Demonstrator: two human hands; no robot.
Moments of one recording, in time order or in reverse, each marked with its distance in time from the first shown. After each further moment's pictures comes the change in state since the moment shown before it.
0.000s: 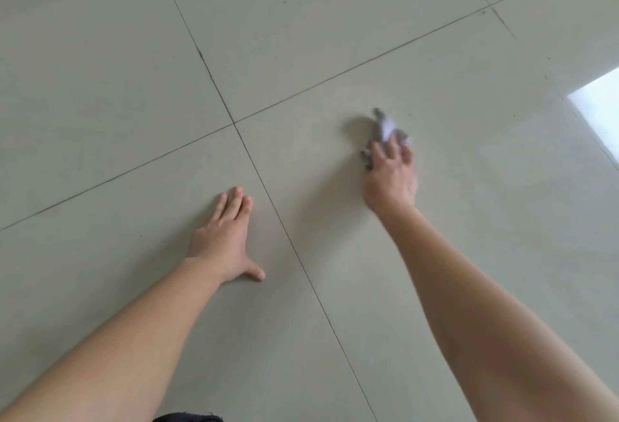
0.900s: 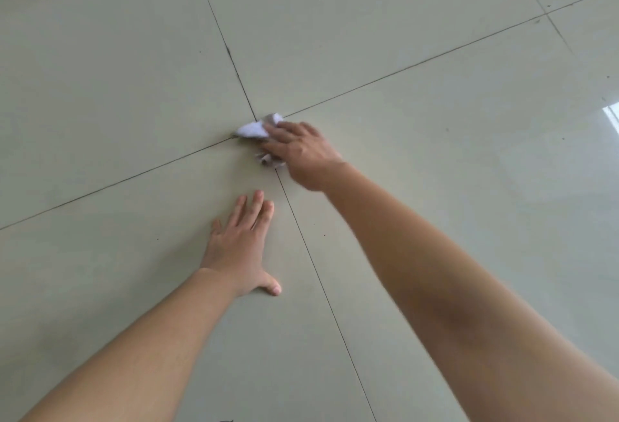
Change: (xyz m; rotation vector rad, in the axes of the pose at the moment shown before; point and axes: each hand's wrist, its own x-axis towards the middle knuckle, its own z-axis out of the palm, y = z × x) left_hand 0.011 -0.012 0.003 0.001 0.001 0.029; right_hand 0.053 -0.150 0.030 -0.152 -0.314 -0.855
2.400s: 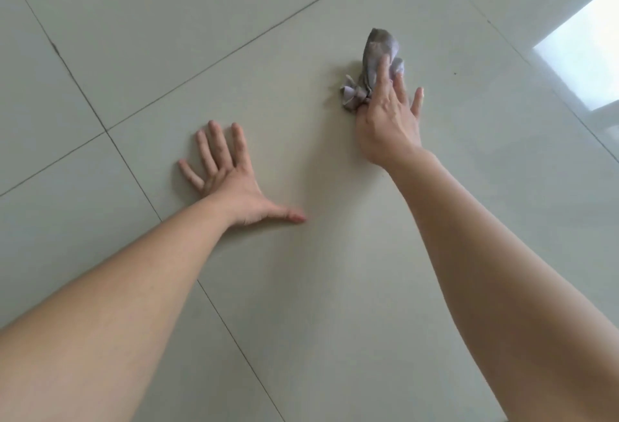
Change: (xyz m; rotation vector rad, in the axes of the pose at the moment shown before) left_hand 0.095 0.177 -0.044 -0.171 0.013 -0.057; right_hand -0.195 0.192 0.005 0.258 0.391 0.892
